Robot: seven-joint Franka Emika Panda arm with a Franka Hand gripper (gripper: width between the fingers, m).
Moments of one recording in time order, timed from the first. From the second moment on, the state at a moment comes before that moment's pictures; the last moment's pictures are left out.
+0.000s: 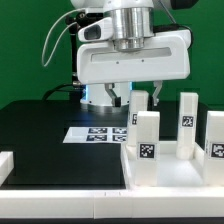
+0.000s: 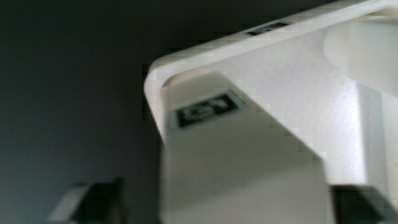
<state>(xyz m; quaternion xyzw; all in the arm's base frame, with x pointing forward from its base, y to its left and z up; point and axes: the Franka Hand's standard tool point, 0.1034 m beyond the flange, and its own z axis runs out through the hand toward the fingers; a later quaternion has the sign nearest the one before) 0.481 0.015 0.105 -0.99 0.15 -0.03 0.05</state>
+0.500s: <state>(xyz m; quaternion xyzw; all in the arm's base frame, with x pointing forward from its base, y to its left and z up) 0.481 0.012 0.104 -0.95 0.32 -0.02 0.05</state>
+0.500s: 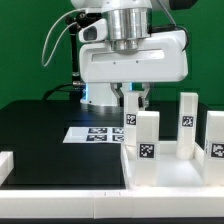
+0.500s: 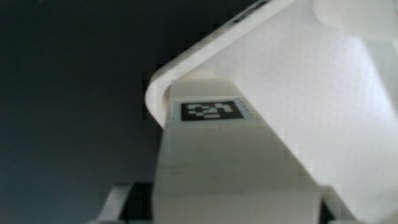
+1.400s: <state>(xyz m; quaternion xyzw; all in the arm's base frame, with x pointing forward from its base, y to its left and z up) 0.479 0.012 0.101 -0.64 0.76 0.05 0.09</state>
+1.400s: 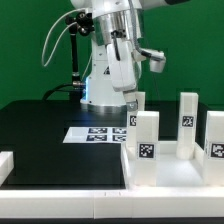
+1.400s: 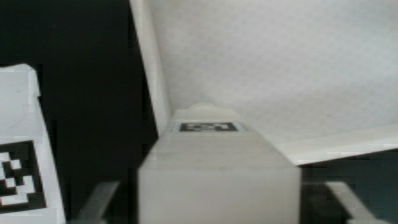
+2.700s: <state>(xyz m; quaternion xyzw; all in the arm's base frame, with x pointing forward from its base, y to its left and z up) 0.478 0.022 0.099 -0.97 0.24 0.01 0.06</state>
